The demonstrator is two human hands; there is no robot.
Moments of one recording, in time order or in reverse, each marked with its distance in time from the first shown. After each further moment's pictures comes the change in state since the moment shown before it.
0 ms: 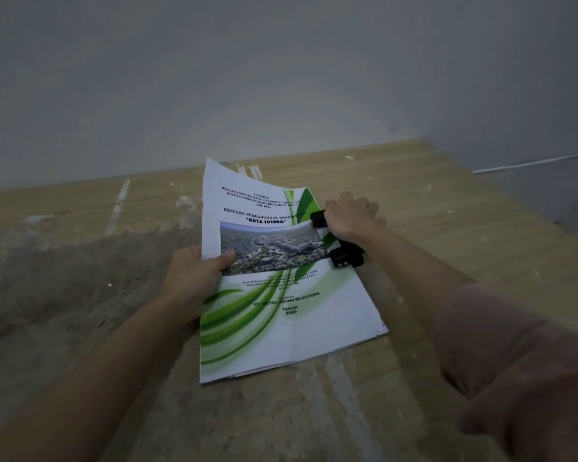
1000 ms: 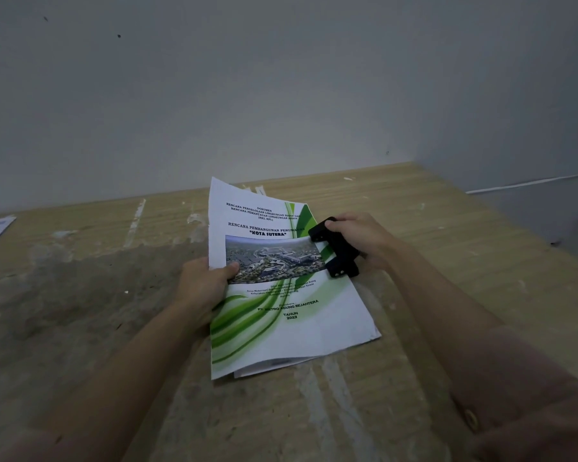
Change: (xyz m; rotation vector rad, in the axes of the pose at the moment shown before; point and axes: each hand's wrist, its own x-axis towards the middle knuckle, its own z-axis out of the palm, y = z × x) left_hand -0.011 0.004 0.002 -0.010 0.047 0.027; right_hand -0.016 0.020 -0.019 0.731 -0.171 -0.109
